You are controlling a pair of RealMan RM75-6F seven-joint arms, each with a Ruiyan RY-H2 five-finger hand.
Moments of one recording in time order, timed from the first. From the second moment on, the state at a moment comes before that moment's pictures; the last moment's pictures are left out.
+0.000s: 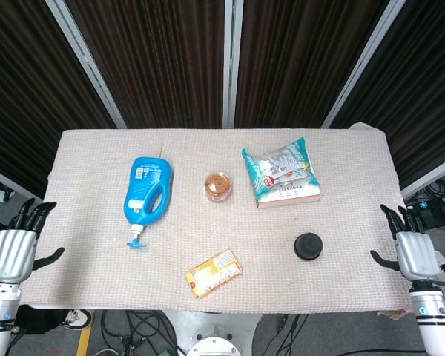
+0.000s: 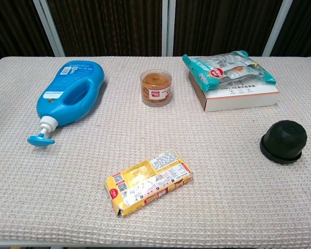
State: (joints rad) left arm -0.13 -1.18 -0.08 -1.64 1.53 1.53 0.13; right arm 0.17 -1.19 0.09 -1.53 -1.41 1.32 0.02
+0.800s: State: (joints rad) left arm -0.12 -1.20 -0.06 -1.56 1.53 1.53 0.06; right arm 0.33 -1.37 0.07 -1.44 -1.36 1.05 -0.05
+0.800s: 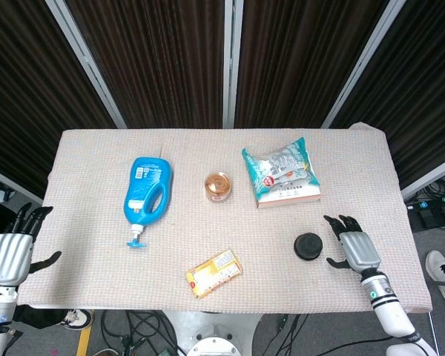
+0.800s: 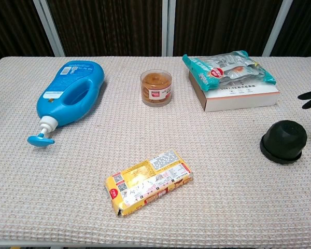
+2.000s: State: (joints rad) left arm -0.11 -1.19 -0.06 -1.54 1.53 1.53 0.03; right arm 0.39 -1.44 0.04 -1.41 -1.33 0.97 -0.07
